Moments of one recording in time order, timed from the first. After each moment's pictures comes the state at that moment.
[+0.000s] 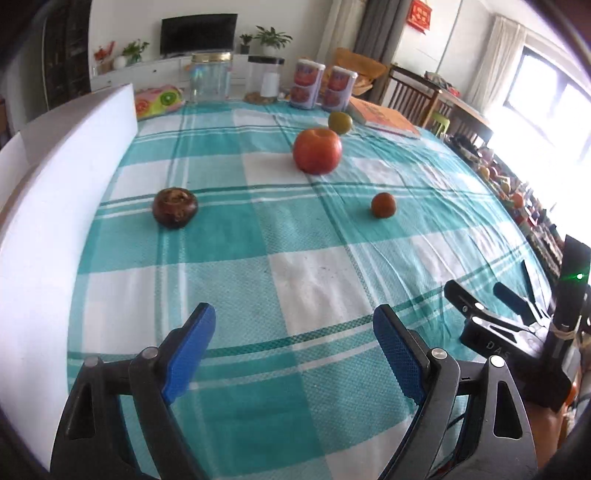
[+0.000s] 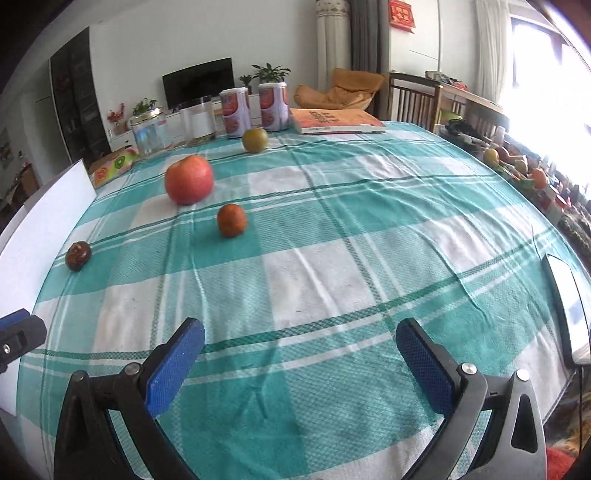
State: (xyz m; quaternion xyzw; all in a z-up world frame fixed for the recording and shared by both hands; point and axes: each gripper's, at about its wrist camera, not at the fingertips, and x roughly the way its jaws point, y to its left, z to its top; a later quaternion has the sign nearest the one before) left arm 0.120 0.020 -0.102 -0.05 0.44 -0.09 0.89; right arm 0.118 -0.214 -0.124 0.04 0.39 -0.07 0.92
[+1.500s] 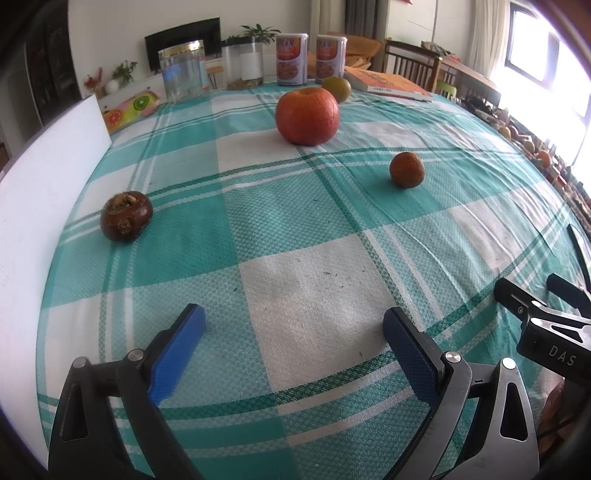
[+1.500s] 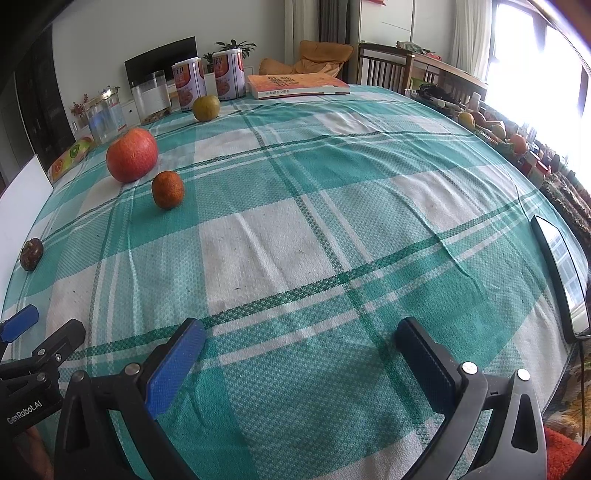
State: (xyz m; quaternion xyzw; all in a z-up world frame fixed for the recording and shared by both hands) left arm 0.143 -0.015 -0.141 0.02 0.44 -0.08 0.89; right arm 0.129 -0.227 -0.150 0.05 0.44 -0.11 0.89
